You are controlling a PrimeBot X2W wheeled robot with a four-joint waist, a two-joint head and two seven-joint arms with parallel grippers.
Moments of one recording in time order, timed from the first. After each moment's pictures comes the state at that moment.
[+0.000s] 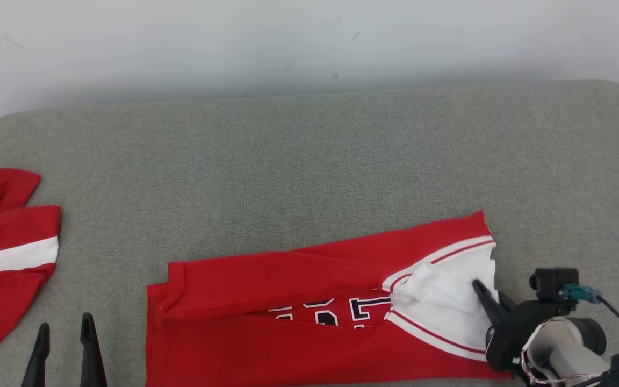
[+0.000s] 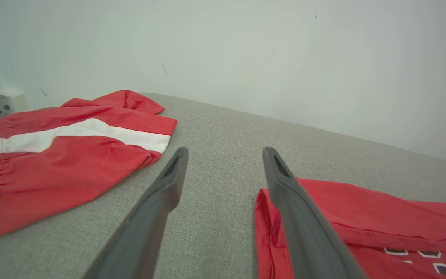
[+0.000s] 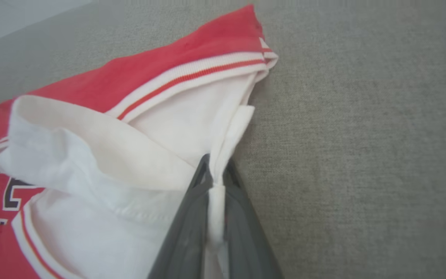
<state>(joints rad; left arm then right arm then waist) 0.01 0.06 0.18 -0.02 -0.25 -0.05 -0.26 -0.47 -0.43 0.75 0.69 0.82 0.13 -0.11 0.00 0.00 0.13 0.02</state>
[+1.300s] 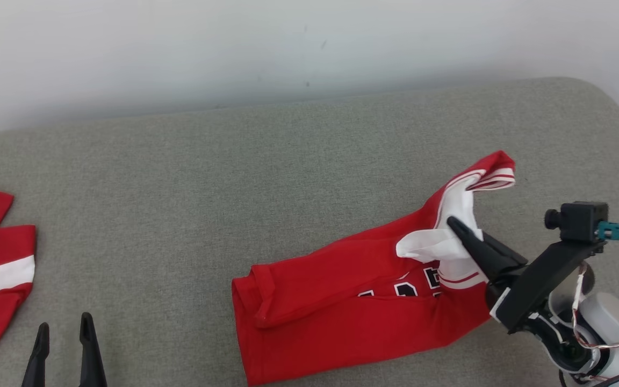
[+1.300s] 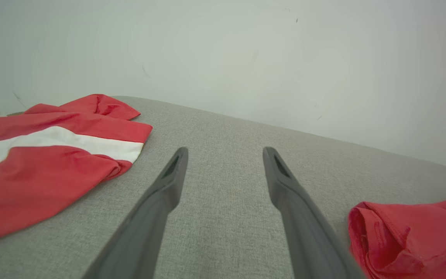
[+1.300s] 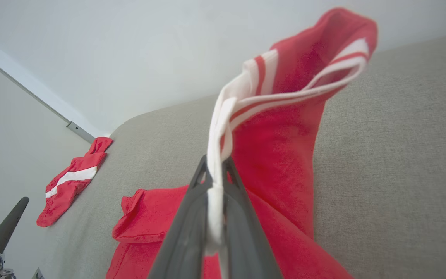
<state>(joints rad) 0.00 0.05 0.19 -0.01 -0.25 -0.05 -0.26 -0.46 -0.63 0.75 0.09 1.13 0.13 0.07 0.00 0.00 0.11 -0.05</state>
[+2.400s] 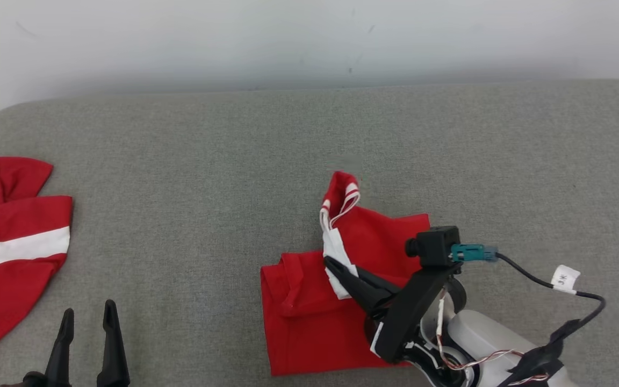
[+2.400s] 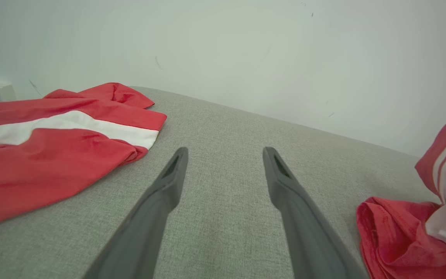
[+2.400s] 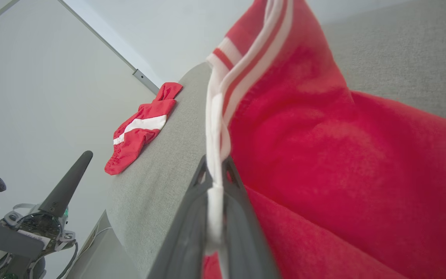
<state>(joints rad) -0.04 0.05 0.12 0.02 -0.27 -0.04 -0.26 -0.59 -0.36 1.04 0.24 1.12 0.13 0.00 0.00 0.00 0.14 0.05</state>
